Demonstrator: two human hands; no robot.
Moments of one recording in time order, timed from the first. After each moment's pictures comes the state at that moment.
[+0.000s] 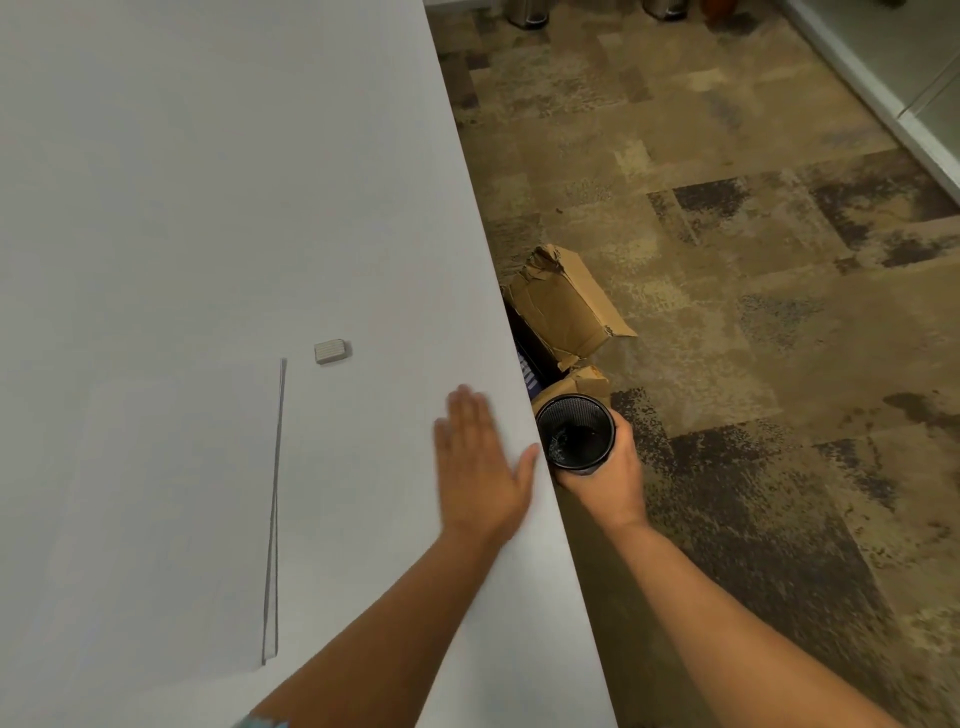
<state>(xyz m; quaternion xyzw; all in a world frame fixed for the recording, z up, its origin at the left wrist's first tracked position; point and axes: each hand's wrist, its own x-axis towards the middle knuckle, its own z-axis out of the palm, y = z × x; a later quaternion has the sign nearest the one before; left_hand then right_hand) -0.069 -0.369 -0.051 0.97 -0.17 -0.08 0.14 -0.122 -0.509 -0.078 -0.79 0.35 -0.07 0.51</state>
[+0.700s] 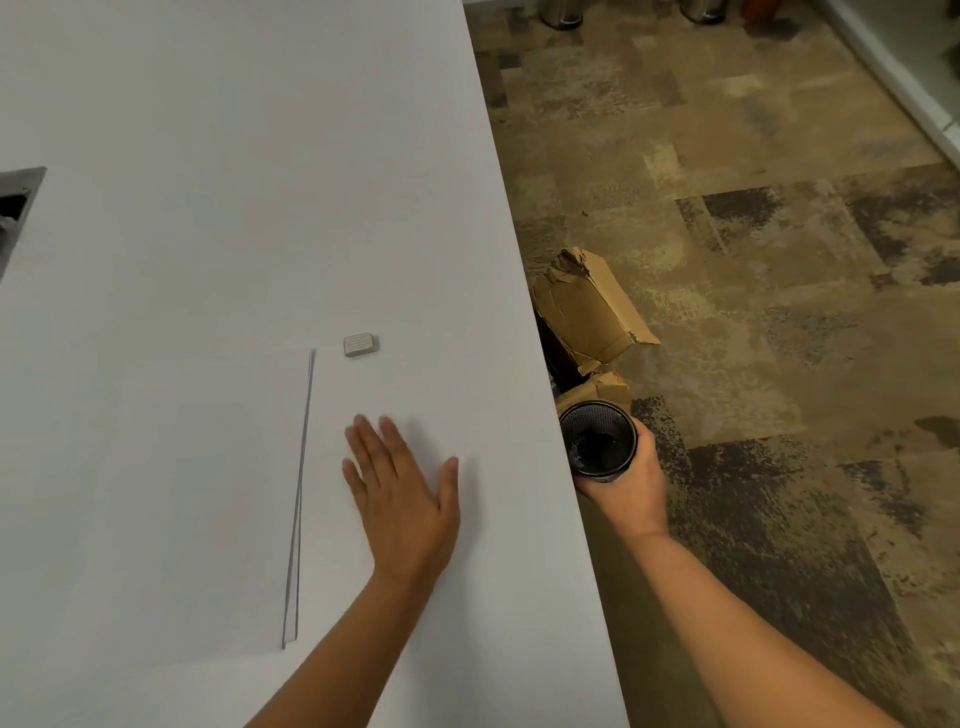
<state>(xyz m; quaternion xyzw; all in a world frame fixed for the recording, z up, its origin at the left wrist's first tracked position) -0.073 -0.287 -0.045 0.98 -0.03 -0.03 0.21 -0.121 -0.508 -0.080 -0.79 0.35 -0.06 0.50</state>
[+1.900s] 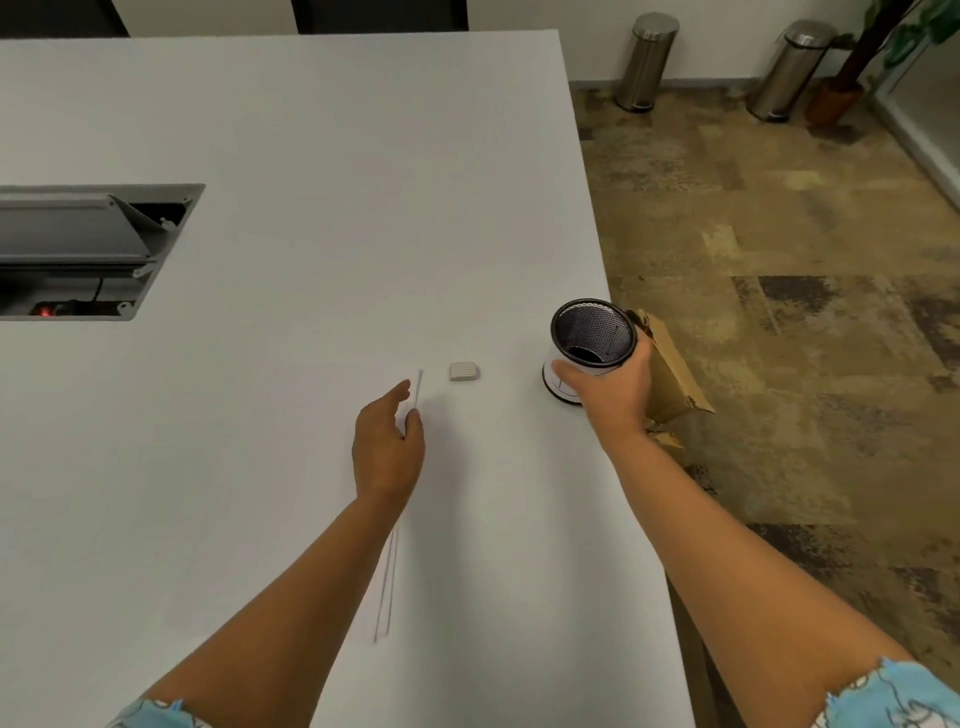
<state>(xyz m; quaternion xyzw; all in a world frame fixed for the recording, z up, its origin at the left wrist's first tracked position) 0.021 -0.195 -0.010 0.89 0.09 0.02 0.45 0.033 -0.428 0.016 -0.74 0.26 -0.22 0.58</state>
